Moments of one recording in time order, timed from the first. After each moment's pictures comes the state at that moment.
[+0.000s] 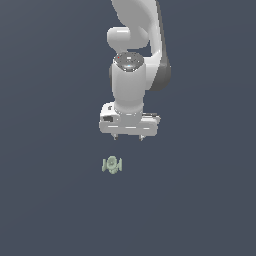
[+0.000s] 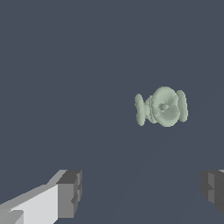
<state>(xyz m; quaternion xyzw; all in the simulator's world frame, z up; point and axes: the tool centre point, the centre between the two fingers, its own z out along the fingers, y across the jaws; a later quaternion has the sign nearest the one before) 0.018 0.002 0.187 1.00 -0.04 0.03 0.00</state>
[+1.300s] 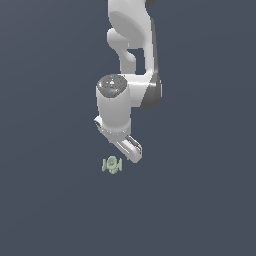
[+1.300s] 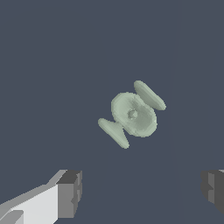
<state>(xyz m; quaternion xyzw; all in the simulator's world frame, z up) 0.048 -0.033 0.151 0.92 -0.38 0.01 -0.01</state>
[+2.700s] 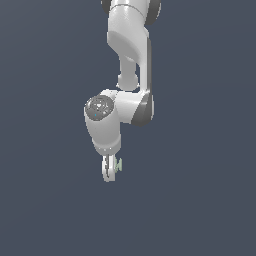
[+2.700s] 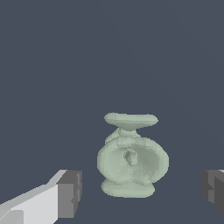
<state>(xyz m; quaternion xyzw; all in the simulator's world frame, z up) 0.074 -0.066 0.114 0.73 -0.68 0.00 0.00</state>
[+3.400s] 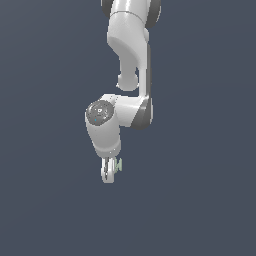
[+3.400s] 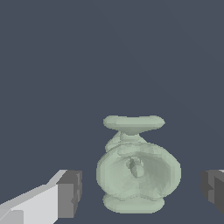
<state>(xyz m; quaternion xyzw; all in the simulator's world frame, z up) 0.075 -0.068 0.099 0.72 -0.70 0.00 0.00</state>
